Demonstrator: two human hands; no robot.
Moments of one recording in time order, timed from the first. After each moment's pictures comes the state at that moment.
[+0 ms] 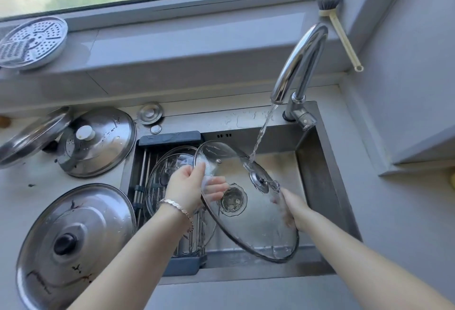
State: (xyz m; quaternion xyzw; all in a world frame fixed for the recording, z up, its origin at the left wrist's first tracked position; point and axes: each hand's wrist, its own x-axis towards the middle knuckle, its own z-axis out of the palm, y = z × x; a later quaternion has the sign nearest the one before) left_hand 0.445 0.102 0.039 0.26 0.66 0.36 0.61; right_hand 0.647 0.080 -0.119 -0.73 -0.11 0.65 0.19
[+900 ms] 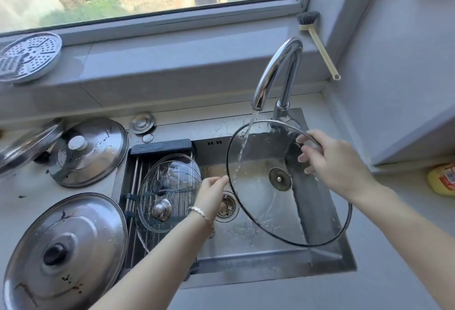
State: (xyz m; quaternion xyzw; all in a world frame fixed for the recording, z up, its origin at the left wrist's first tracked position) left_hand 0.491 0.097 -0.011 0.27 0.70 0.26 0.61; right_hand 0.709 0.096 0.050 -0.70 -0.60 0.30 0.25
